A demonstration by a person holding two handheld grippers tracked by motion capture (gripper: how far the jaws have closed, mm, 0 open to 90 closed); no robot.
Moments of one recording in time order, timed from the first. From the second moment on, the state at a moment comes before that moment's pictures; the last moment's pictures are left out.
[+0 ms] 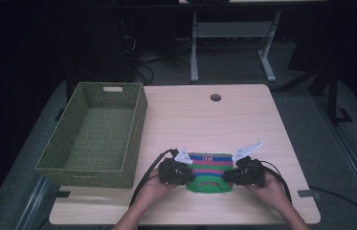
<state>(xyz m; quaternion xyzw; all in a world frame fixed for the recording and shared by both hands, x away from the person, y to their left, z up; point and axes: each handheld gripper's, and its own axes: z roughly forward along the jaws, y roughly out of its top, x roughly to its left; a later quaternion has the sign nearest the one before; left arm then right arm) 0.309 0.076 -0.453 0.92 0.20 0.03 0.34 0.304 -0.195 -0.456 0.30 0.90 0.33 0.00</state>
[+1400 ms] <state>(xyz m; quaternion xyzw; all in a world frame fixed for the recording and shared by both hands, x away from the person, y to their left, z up) 0.289 0.085 -0.457 0.91 0.16 0.02 0.37 0.283 -0.200 -0.458 0.22 0.91 0.35 0.03</state>
